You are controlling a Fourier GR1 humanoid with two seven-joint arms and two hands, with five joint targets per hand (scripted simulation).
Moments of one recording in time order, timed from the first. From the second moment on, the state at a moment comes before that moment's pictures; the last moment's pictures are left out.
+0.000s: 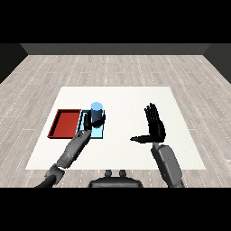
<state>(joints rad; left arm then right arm) -0.56 0.17 -0.35 -0.93 0.30 0.57 -0.41 -0.17 -0.17 0.21 -1.77 -0.31 -0.15 -0.21</state>
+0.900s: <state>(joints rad) -0.81 0.20 -0.24 -0.23 0.20 0.49 -0.28 -0.18 -0.16 0.07 -1.61 -0.39 -0.07 -0.28</state>
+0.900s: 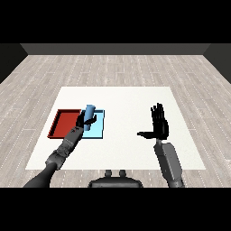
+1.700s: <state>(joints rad) -0.86 0.16 -0.18 -0.03 0.19 0.56 -0.20 -0.19 -0.16 0.03 -1.59 -0.41 -0.03 -0.28</state>
